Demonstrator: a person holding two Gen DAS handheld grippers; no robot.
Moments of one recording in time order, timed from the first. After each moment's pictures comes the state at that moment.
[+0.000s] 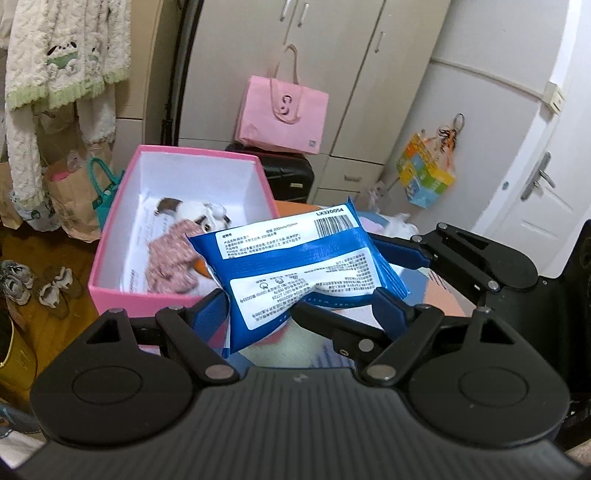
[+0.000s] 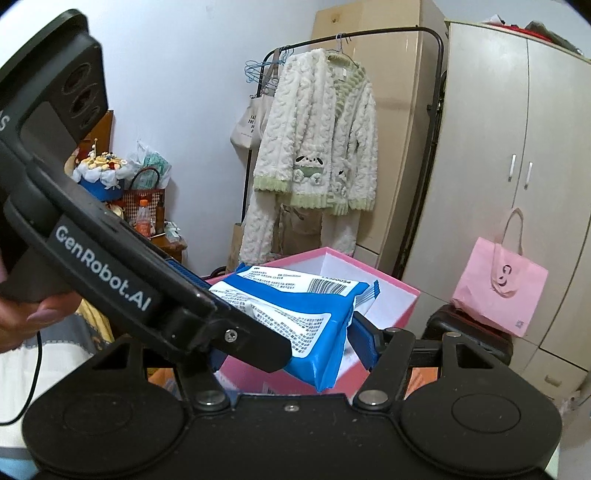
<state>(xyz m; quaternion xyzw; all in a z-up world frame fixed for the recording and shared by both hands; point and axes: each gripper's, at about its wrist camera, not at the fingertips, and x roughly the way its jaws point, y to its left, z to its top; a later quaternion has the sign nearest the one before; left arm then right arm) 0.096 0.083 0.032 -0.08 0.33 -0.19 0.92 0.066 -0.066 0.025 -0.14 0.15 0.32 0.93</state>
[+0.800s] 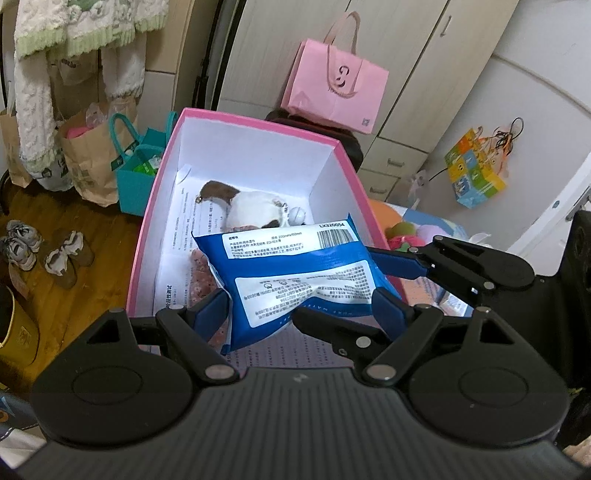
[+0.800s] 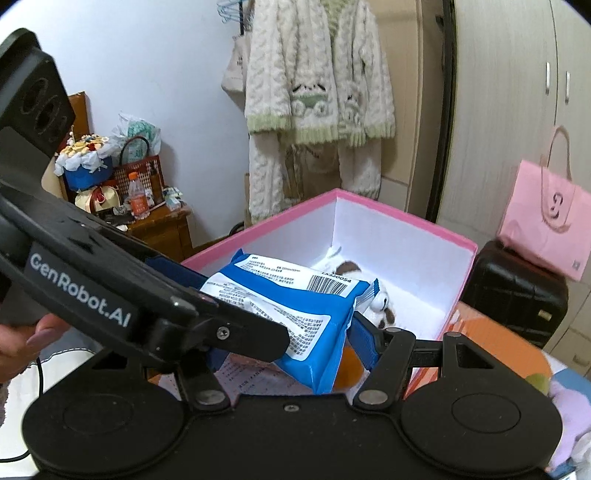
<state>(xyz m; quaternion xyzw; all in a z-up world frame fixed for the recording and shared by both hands) 0.210 0.128 -0.015 -0.12 0.40 -0.15 0.90 0.199 -0.019 -0.014 -0.09 0.28 0.34 0.89</state>
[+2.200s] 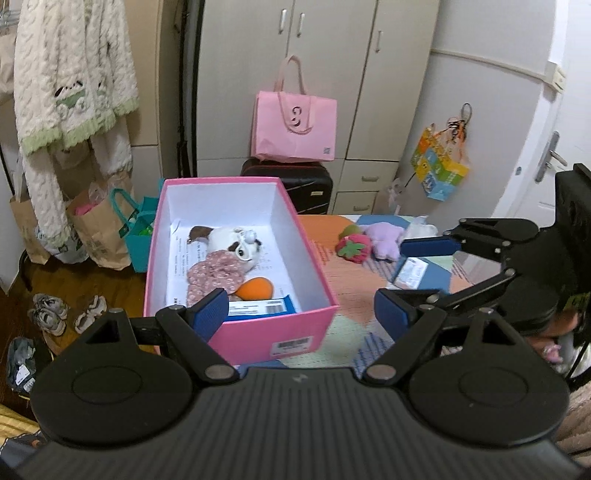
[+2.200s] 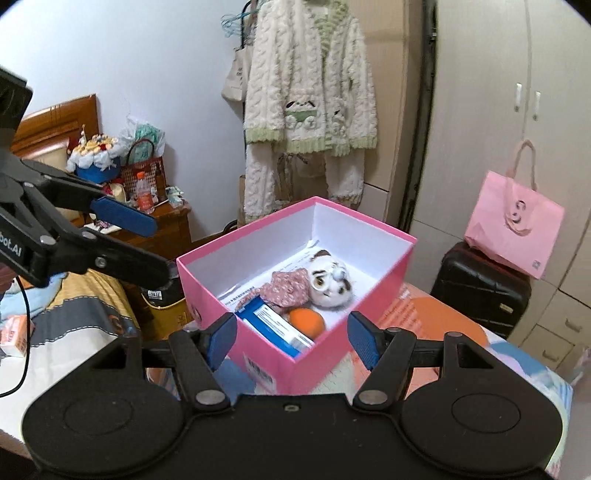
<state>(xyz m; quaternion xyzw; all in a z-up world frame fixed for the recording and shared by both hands) 0.085 0.093 0.067 -0.02 0.32 -0.18 0.93 0.113 -0.104 0.046 -0.11 0.27 0.32 0.90</state>
